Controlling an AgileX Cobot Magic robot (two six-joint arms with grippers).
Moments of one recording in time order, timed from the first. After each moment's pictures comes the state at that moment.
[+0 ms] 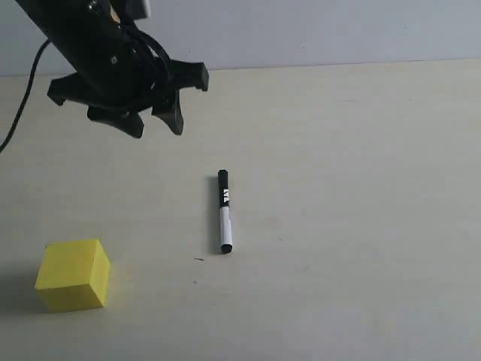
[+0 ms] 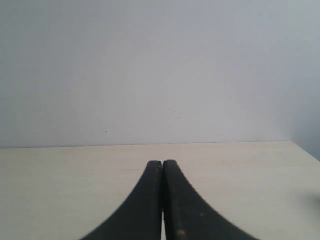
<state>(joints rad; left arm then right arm) -0.58 1.75 -1.39 -0.07 0.96 -0.43 -0.14 0.00 0.00 -0.10 0.07 0.08</state>
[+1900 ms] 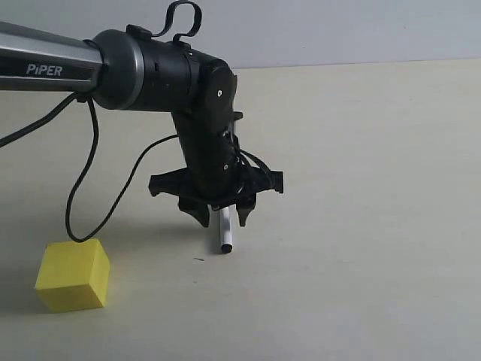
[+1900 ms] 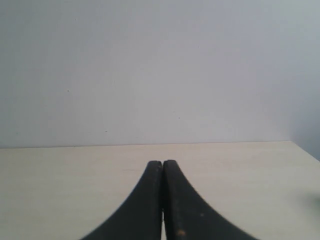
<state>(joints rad) -0.77 2.15 -1.50 -0.08 0.93 -0.63 -0.14 0.00 0.00 -0.10 0.07 0.08</state>
